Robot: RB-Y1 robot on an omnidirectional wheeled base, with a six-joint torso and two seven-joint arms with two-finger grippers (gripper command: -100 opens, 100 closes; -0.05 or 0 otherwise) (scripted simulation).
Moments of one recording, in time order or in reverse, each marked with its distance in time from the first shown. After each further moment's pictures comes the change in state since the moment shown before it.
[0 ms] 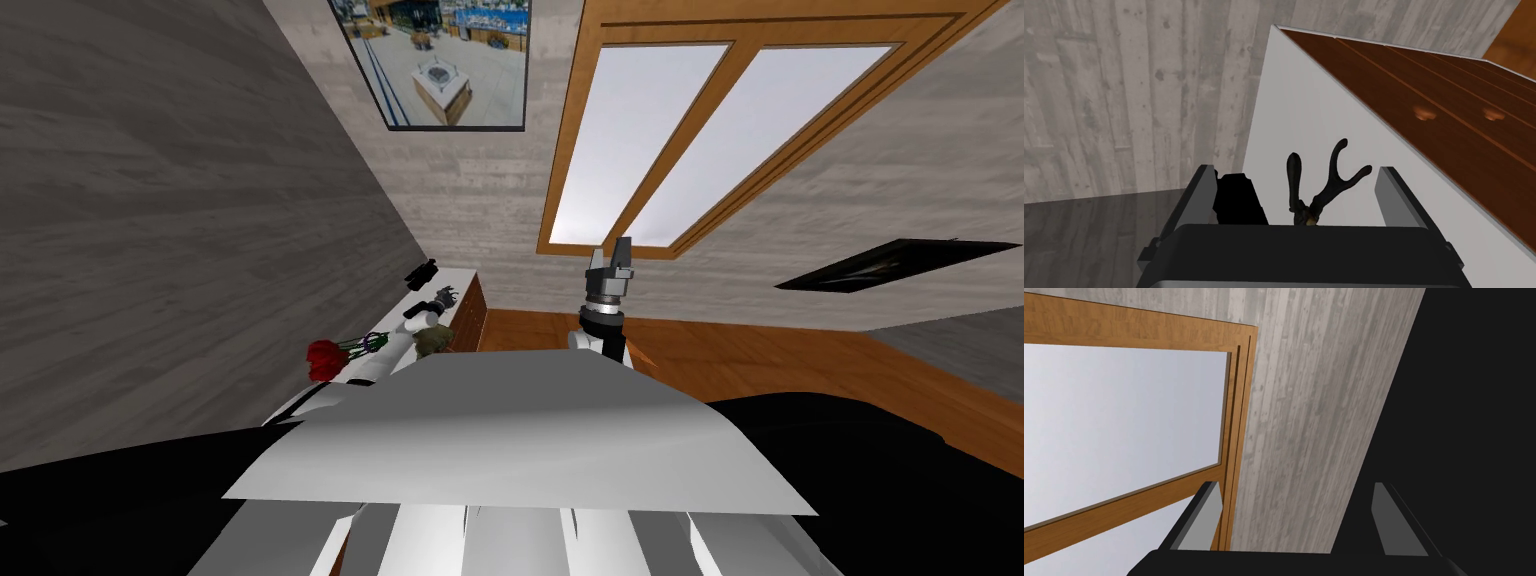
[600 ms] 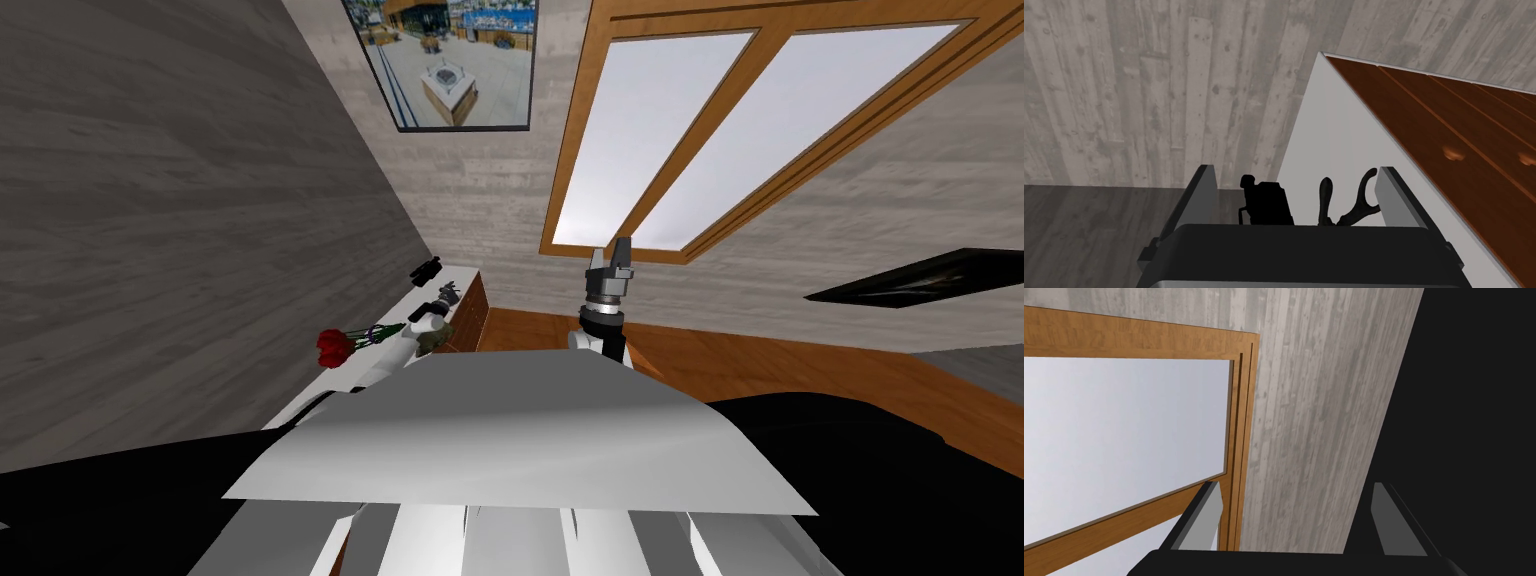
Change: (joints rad) left arm 0.060 -0.052 -0.002 -0.134 -0.070 -0.120 0.023; right arm 0.000 0.000 0.000 0.000 0.000 0.000 0.000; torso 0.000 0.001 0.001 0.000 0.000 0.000
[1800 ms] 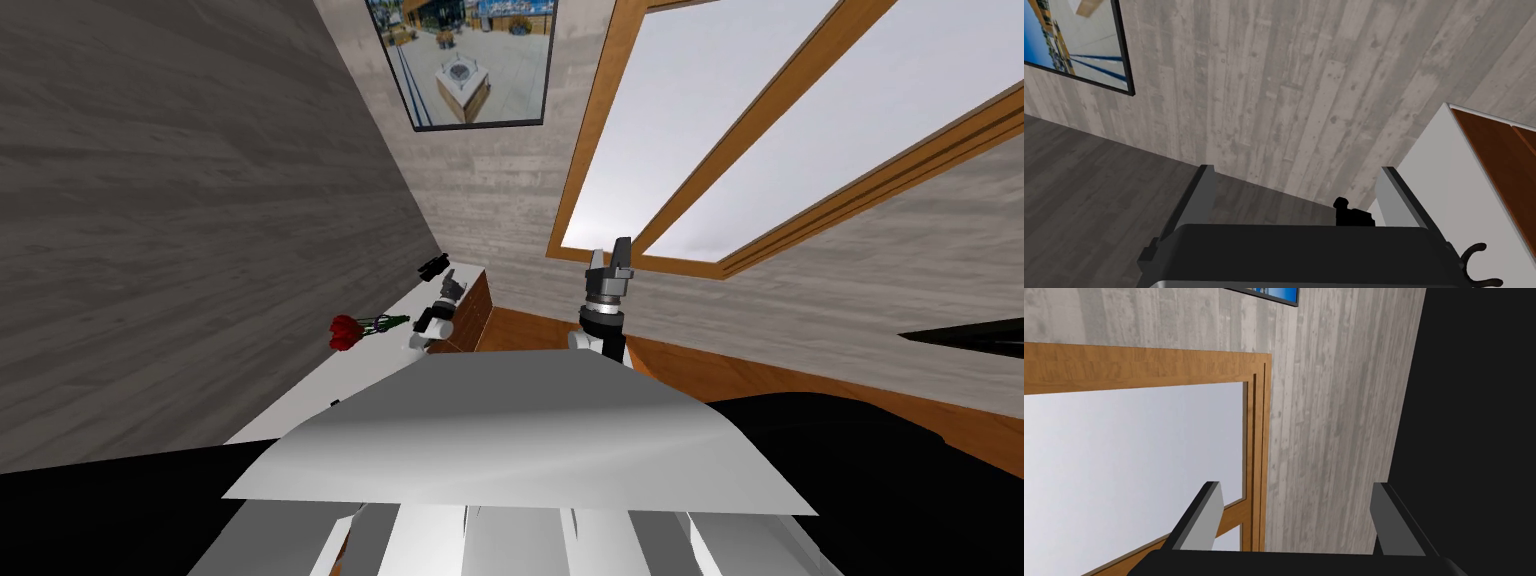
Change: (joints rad) left arm 0.143 -0.134 0.017 -0.309 -0.213 -0.236 0.047; right arm 0.000 0.000 0.000 0.000 0.000 0.000 0.000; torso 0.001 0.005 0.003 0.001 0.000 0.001
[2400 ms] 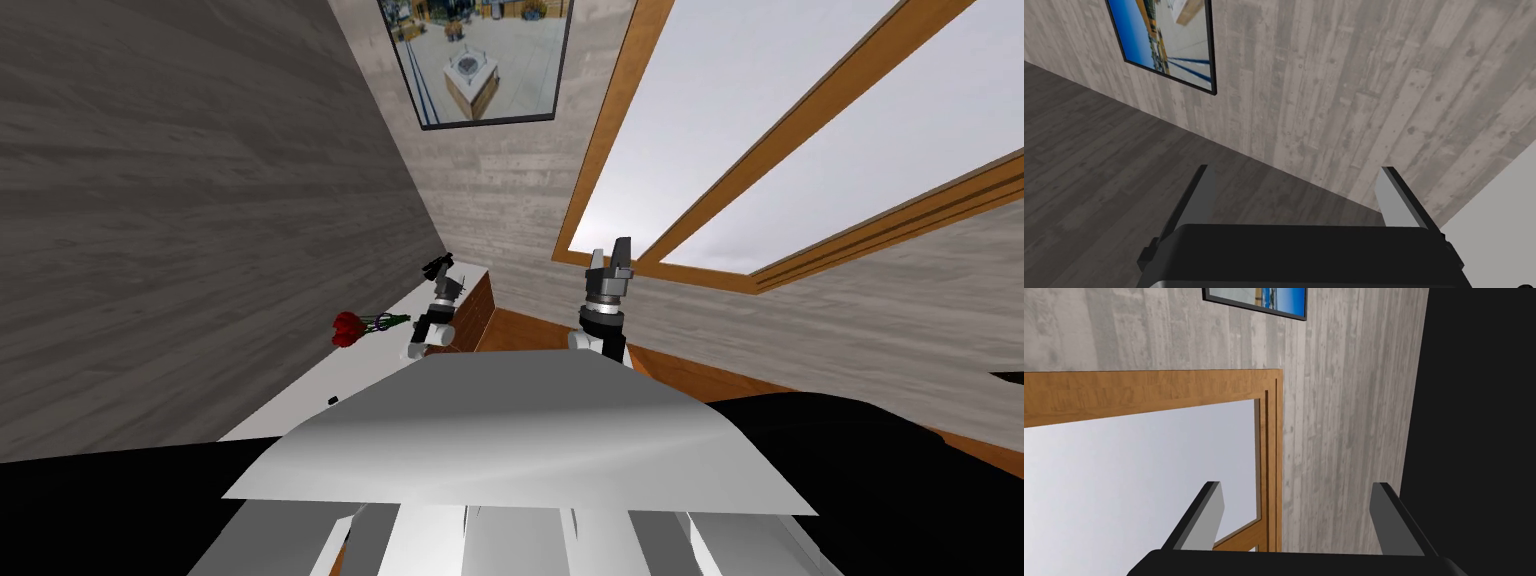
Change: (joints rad) left arm 0.098 -0.069 0.016 -0.172 -0.154 -0.128 0.034; right arm 0.000 0.000 0.000 0.000 0.000 0.000 0.000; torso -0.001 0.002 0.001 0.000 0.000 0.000
